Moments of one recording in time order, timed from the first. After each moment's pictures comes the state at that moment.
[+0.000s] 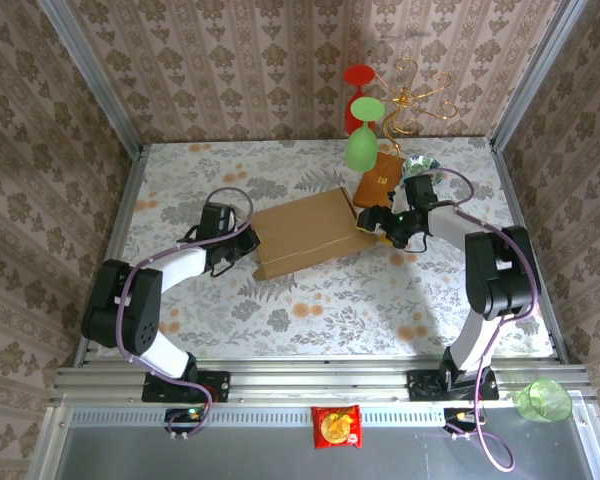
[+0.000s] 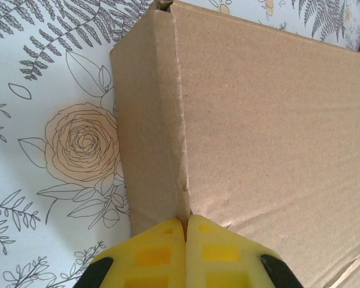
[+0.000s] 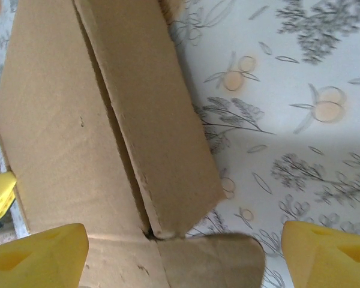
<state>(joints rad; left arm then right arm) -0.33 1.56 0.75 -0.02 0.30 -0.74 0.11 1.79 1.09 -0.35 -0.59 0.49</state>
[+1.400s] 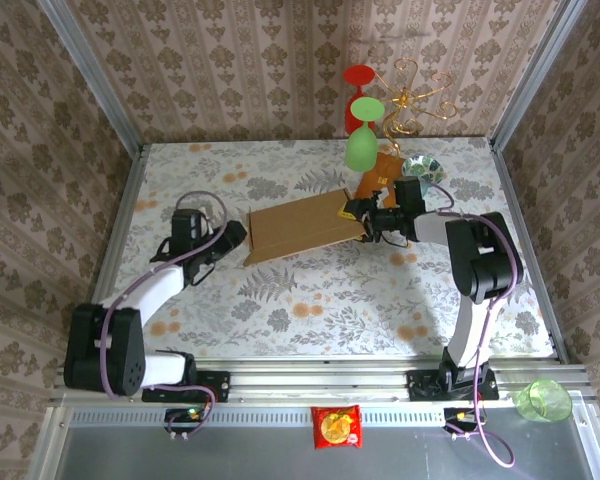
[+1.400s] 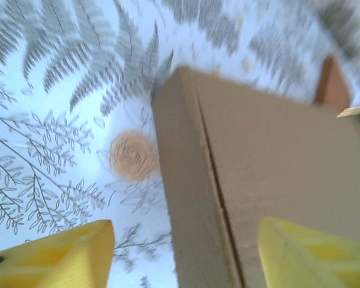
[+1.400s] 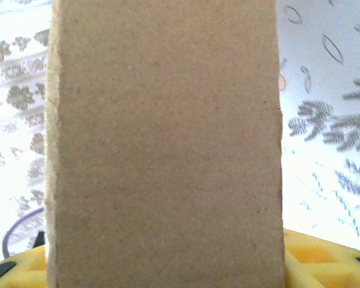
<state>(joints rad) -0.18 1.29 0.63 -0.01 0.34 -0.76 0.15 1.92 1.04 0.16 -0.96 1.17</state>
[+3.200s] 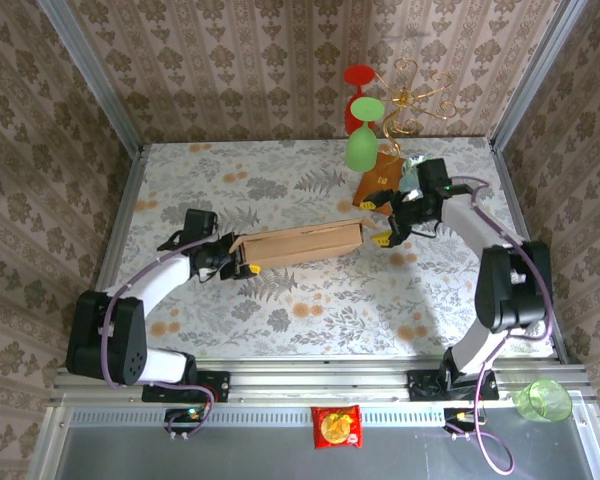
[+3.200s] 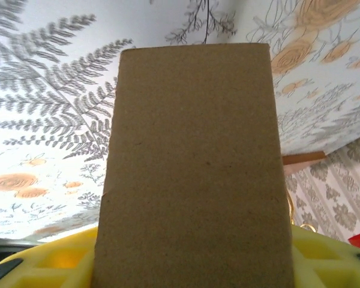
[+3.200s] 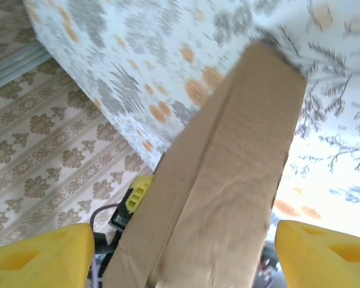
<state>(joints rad) -0.24 1.37 0.75 -0.37 0.61 -1.98 0.07 1.63 1.23 -0.67 -0.80 1.04</state>
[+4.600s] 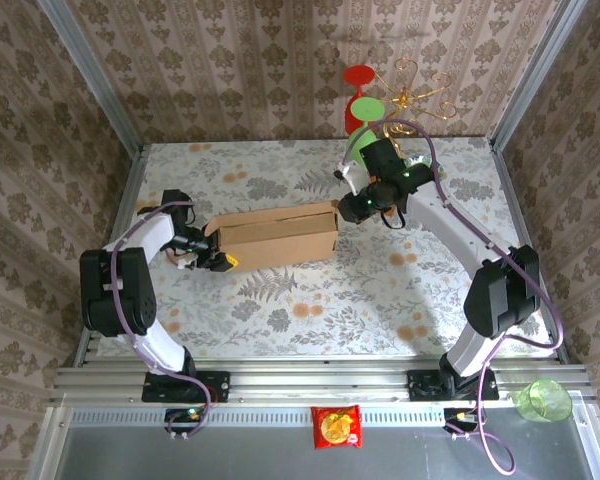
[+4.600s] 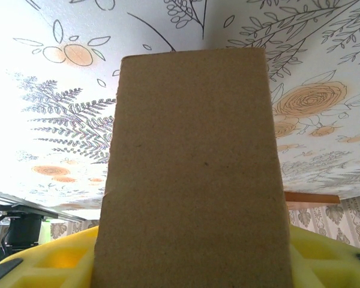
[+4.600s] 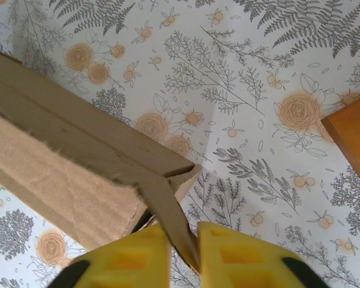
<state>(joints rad) -0.02 1.66 1.05 -0.81 0.74 -1.67 0.41 1.69 1.54 -0.84 -0.25 -0.14</state>
